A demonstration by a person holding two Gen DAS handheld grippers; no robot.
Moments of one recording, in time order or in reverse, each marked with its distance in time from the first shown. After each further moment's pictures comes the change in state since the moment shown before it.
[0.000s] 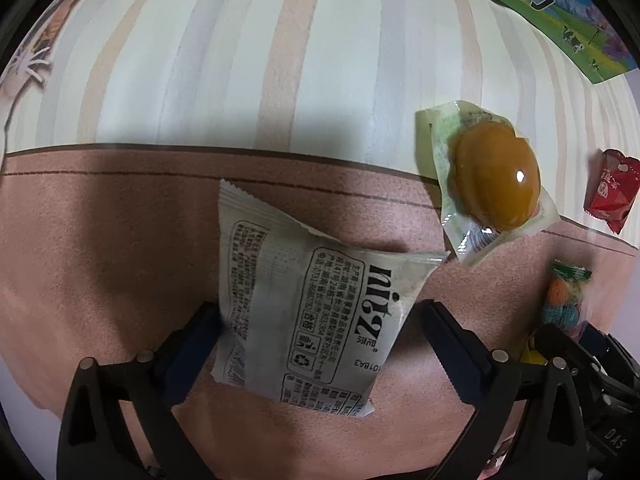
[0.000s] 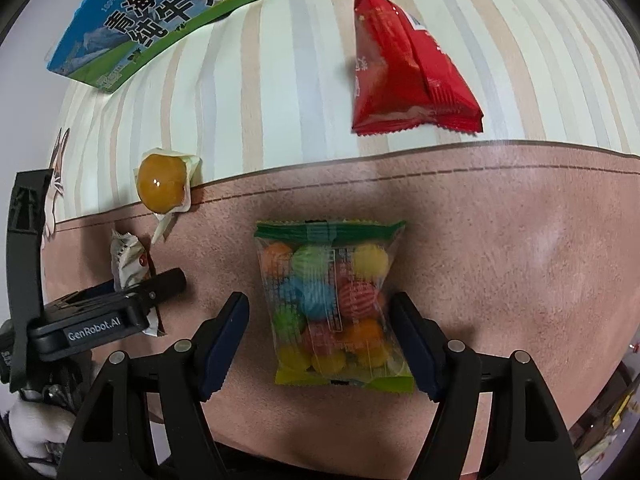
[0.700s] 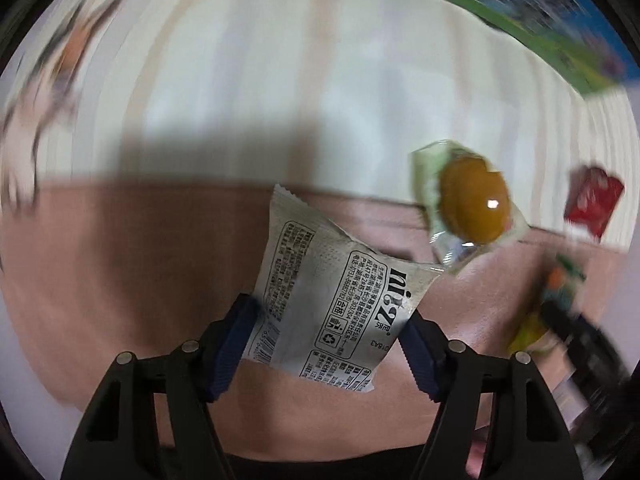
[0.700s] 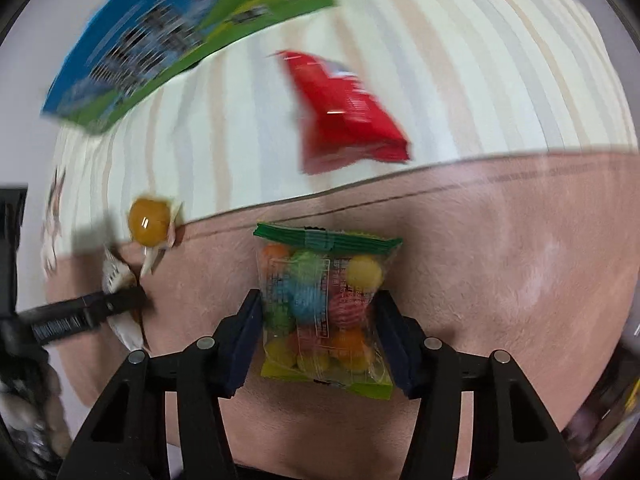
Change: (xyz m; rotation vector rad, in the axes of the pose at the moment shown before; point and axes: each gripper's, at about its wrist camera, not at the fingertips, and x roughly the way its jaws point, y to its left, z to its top) left arm -0.056 0.032 0.028 -0.020 0.075 0.018; right arm -0.022 -0.009 -0.010 0.025 -0.090 -0.031
